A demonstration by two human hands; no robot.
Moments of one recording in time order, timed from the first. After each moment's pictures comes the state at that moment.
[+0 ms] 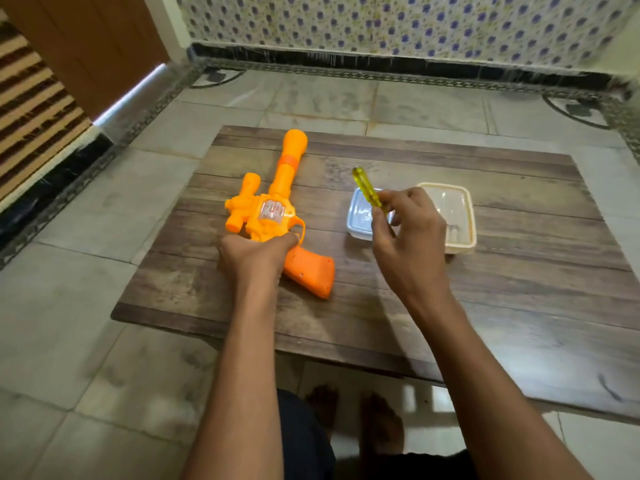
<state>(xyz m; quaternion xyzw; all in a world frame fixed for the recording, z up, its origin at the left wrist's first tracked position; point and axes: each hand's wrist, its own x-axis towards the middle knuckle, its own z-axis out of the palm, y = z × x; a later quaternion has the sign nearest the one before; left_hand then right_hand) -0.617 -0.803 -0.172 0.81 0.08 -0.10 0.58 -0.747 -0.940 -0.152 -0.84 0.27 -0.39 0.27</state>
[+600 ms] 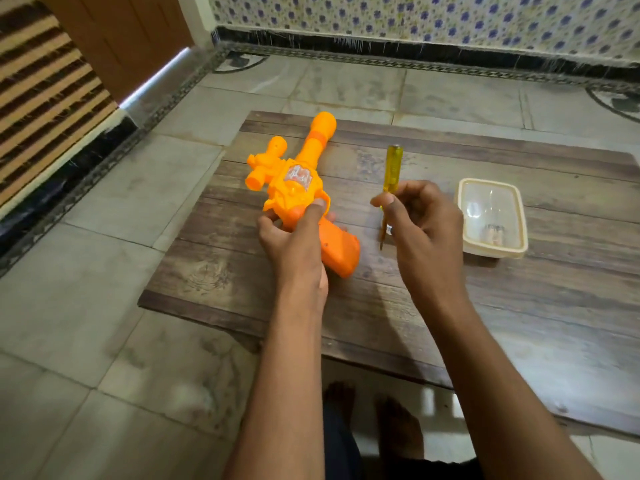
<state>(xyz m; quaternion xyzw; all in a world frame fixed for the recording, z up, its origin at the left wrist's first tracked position) -0.626 -0.824 -0.168 0.52 0.12 -0.14 0.83 -0.720 -0.908 -0.148 -0.69 0.27 -0.37 0.56</state>
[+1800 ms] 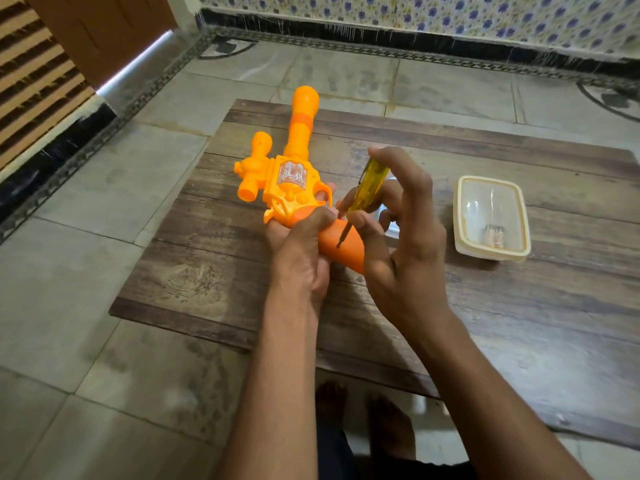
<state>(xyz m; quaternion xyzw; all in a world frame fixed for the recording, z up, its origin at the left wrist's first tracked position) -0.627 -0.835 -0.168 0.42 0.06 -0.26 0.87 -0.716 -0.894 -0.147 -0.81 0.08 -0.41 0.42</state>
